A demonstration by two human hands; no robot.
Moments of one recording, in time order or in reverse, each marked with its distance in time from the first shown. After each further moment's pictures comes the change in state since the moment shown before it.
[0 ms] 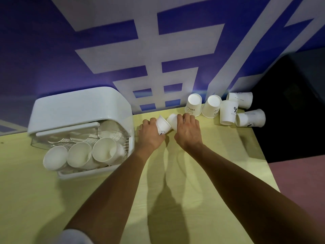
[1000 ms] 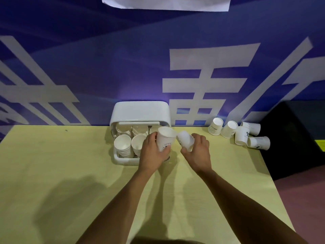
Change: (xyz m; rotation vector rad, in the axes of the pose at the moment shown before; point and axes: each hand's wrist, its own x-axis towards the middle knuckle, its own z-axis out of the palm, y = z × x) left_hand -0.166 -0.093 -0.127 -0.495 0.370 0.059; right_hand -0.125 -0.127 -0.092 0.512 0.152 0.070
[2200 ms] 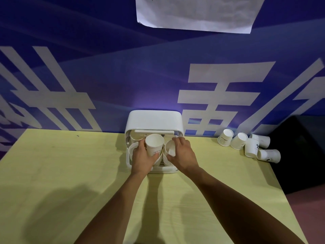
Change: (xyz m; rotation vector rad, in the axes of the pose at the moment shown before) left_hand 0.024 -0.064 -0.055 -0.049 0.039 -0.230; right_hand 0.012 -0.090 0.052 -0.234 -0.155 -0.234
